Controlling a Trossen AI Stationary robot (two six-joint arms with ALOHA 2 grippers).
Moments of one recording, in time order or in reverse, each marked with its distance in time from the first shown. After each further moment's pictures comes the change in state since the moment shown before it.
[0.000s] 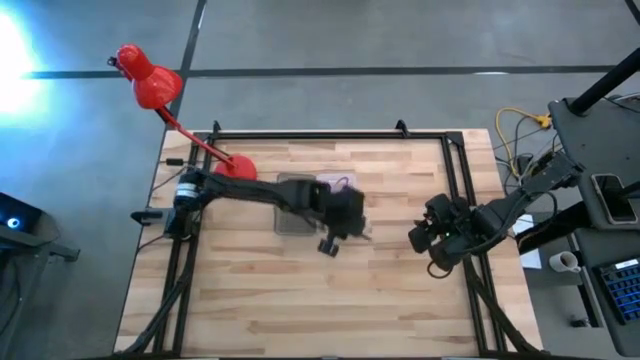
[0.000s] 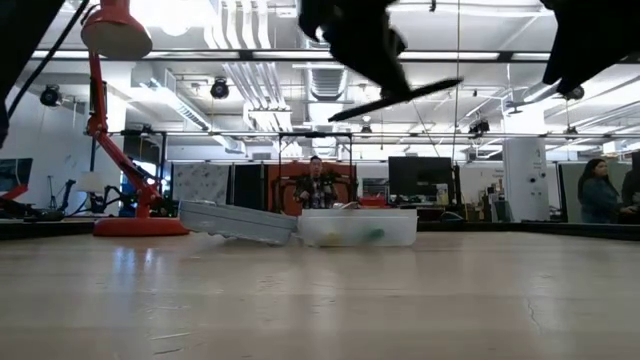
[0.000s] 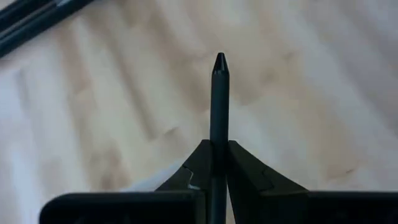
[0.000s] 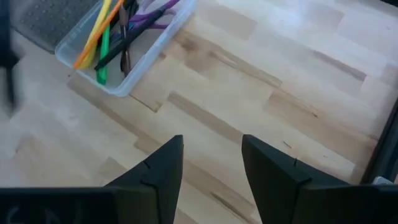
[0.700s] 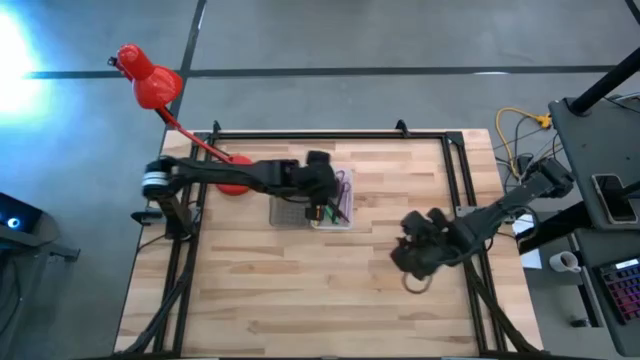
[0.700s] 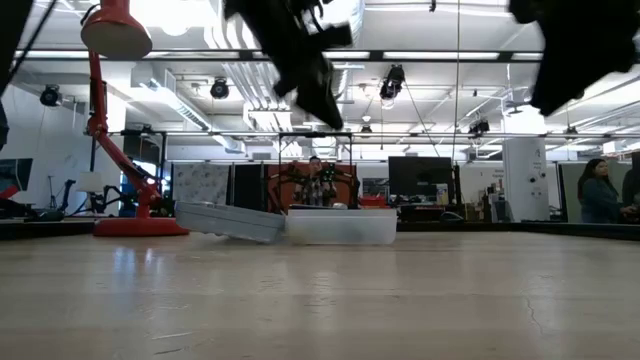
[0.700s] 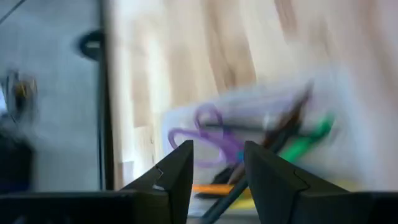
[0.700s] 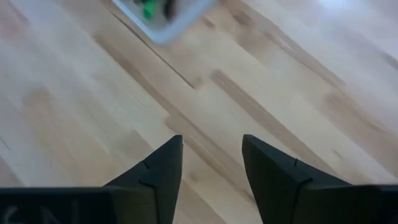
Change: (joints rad) left arm 0.164 -0.234 -0.386 0.187 -0.341 0.062; right arm -0.040 0.169 -0.004 0.224 -0.094 -0.239
